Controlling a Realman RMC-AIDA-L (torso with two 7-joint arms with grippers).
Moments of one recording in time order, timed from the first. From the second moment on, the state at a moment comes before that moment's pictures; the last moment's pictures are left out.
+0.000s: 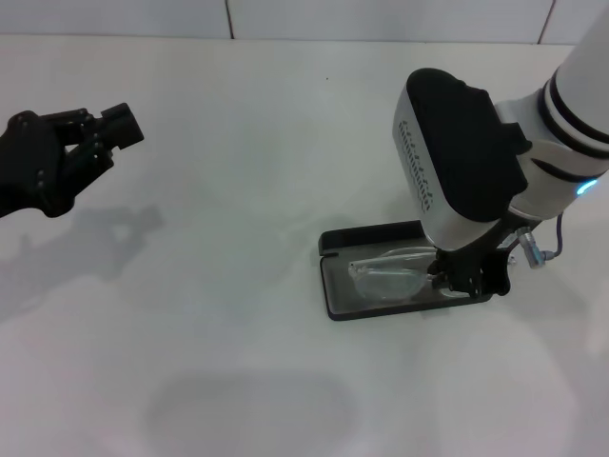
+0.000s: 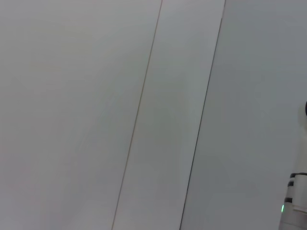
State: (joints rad) left arm -0.35 -1.98 0.69 0.62 1.56 1.80 -1.30; right arm 0.81 2.03 -1.72 -1.38 -2.47 -1.66 2.04
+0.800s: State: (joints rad) left arm -0.35 -1.98 0.69 0.62 1.56 1.80 -1.30; right arm 0.80 2.03 -1.72 -1.34 -2.47 -1.60 1.93
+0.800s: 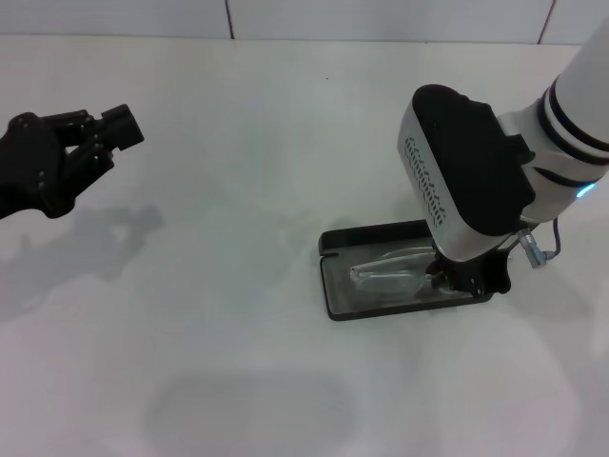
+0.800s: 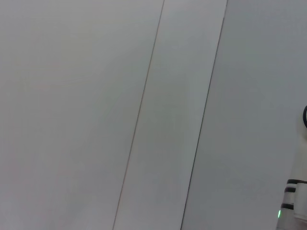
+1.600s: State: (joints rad) left arm -0.35 -1.98 0.69 0.61 1.56 1.80 -1.30; right arm 0.80 2.03 -1.72 -1.31 -2.47 -1.56 1.92
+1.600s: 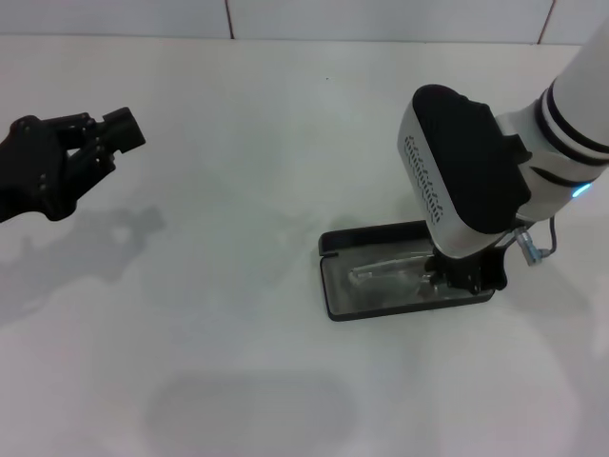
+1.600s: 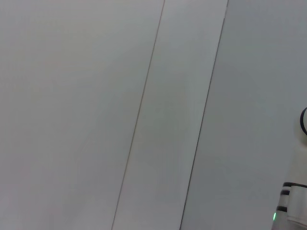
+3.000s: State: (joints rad) left arm -0.36 -1.98 0.69 0.61 1.56 1.81 -1.30; right arm 0.59 2.02 -1.69 -1.66 -2.62 -1.71 2.18
